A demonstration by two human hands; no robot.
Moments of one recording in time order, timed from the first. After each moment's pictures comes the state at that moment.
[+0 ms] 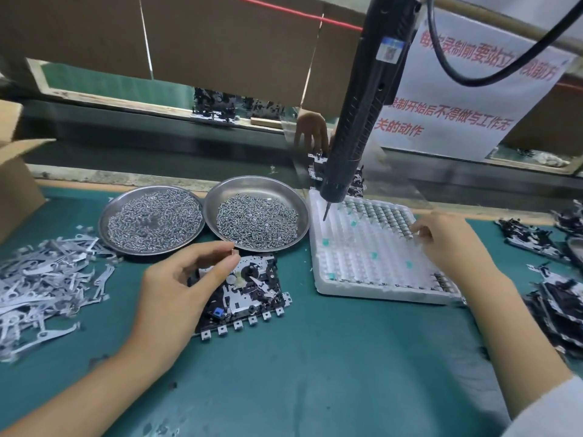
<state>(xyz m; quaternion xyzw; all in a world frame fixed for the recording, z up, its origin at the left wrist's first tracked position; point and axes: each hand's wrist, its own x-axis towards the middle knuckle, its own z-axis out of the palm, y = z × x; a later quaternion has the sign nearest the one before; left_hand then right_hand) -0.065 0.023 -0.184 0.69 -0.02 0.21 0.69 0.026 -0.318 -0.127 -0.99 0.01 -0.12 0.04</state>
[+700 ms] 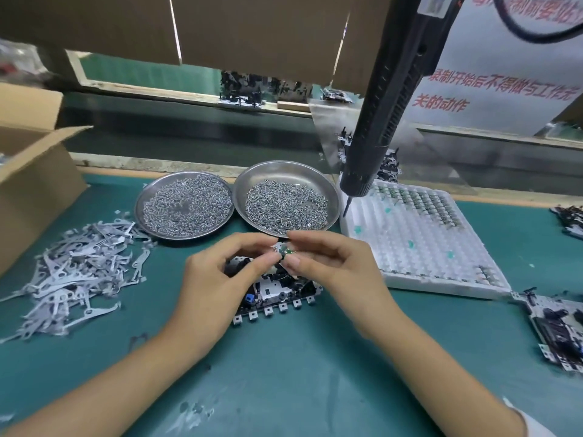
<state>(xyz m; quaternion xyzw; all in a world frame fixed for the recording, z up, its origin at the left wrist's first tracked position) -0.069 0.022 -0.186 0.73 -0.08 0.17 0.66 -0.048 -0.142 -0.161 -0.69 -0.10 0.08 0.71</state>
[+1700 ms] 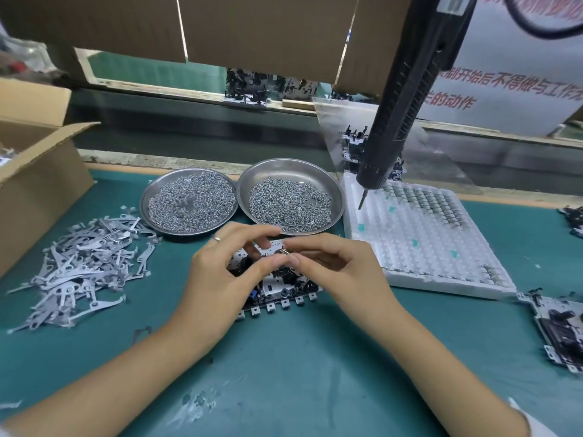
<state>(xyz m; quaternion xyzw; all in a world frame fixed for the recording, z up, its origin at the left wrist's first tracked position) -0.071 0.022 -0.182 0.78 -0.11 0.22 0.57 -0.048 -0.147 -0.165 -0.73 -0.20 0.04 0.65</state>
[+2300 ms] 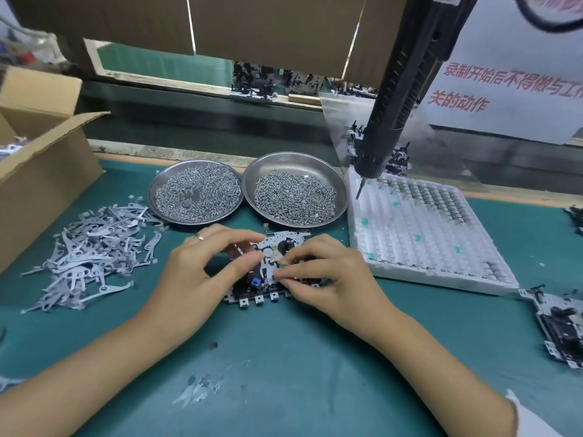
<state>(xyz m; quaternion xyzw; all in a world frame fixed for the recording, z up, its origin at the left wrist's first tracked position) -0.087 0.048 -0.179 0.83 -0.12 0.19 0.51 -0.050 -0.147 -0.181 -0.83 -0.39 -0.12 0.39</state>
